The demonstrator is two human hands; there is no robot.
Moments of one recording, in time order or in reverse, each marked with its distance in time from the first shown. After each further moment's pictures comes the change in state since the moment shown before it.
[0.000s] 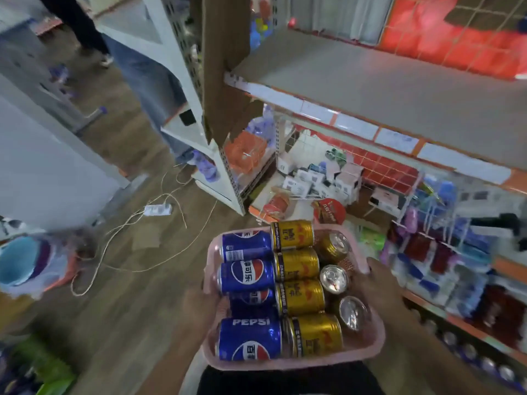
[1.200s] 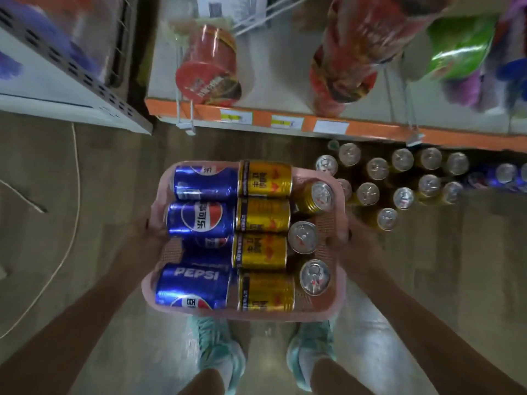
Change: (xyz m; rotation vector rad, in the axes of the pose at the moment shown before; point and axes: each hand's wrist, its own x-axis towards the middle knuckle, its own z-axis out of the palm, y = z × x) left_hand 0.532 -0.223 0.250 0.518 -0.390 0.463; right_hand 0.283 0.268 0.432 0.164 0.113 0.345
